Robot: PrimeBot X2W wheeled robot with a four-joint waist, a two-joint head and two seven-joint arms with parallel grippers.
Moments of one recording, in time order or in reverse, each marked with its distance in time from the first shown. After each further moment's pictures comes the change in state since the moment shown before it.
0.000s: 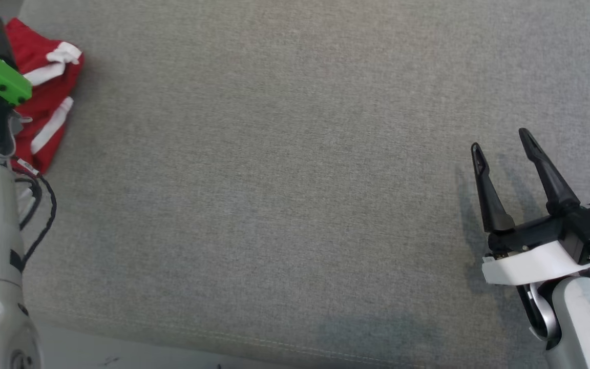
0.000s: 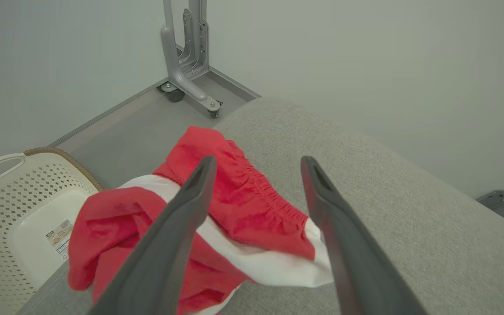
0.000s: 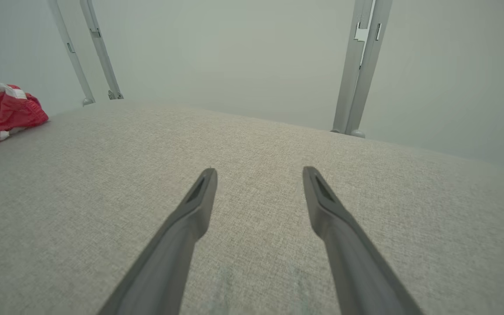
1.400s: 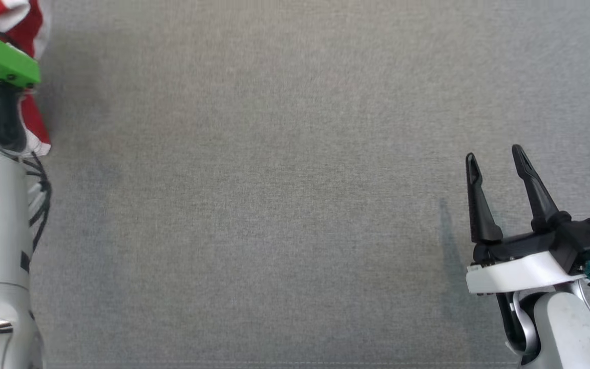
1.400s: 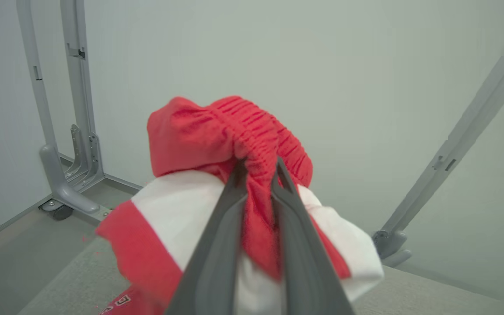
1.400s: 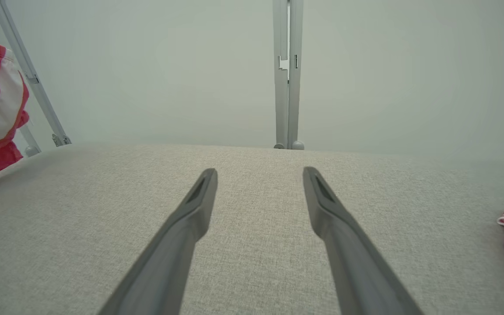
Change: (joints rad) left arm -0.025 0.029 -0.142 -0.023 -0.047 -0.119 -0.289; right arm 0.030 0.129 -0.048 0.013 0.017 0.000 0.000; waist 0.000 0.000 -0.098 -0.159
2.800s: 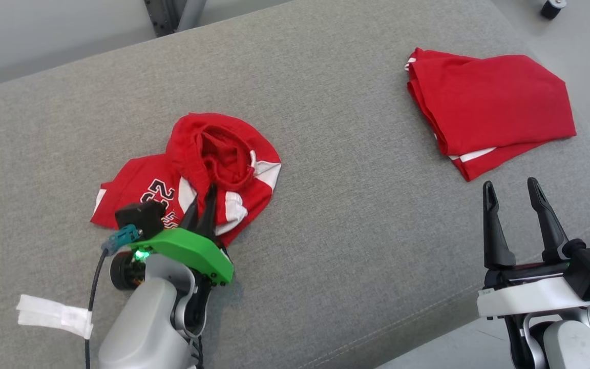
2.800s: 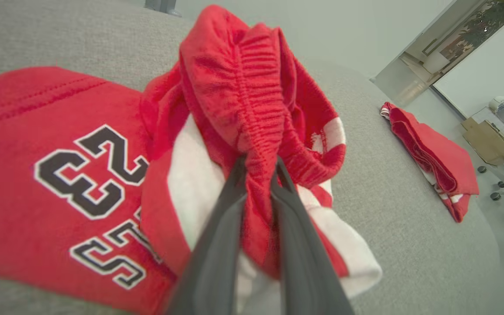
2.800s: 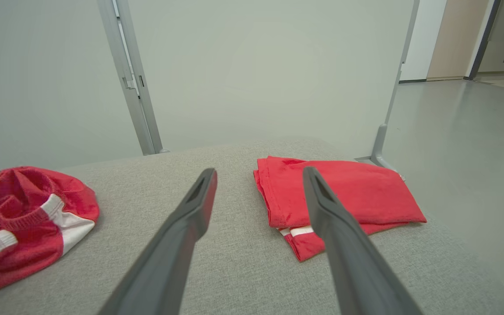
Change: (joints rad) left arm 0.582 -0.211 -0.367 -0.271 -0.156 0.056 0.012; right arm 0.107 0.042 -0.070 -0.012 0.034 0.000 0.000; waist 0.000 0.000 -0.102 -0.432
